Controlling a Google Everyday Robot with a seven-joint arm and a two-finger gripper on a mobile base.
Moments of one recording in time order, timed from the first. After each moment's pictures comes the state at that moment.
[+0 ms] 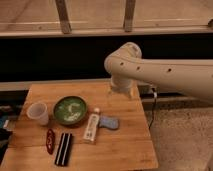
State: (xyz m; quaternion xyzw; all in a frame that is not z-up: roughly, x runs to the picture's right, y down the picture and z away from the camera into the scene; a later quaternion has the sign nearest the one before) arm 0.070 0.037 0.689 -0.15 0.21 0.74 0.62
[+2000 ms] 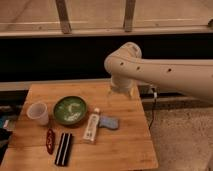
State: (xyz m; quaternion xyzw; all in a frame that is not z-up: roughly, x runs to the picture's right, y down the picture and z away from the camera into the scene) arm 0.070 0.037 0.688 -0.15 0.21 0.74 0.62
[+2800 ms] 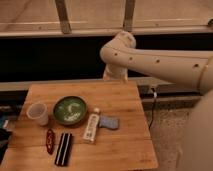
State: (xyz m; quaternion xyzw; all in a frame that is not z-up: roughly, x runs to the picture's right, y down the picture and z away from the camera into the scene) arm 0.028 -0.055 0.736 -0.11 0.13 0.73 0.66
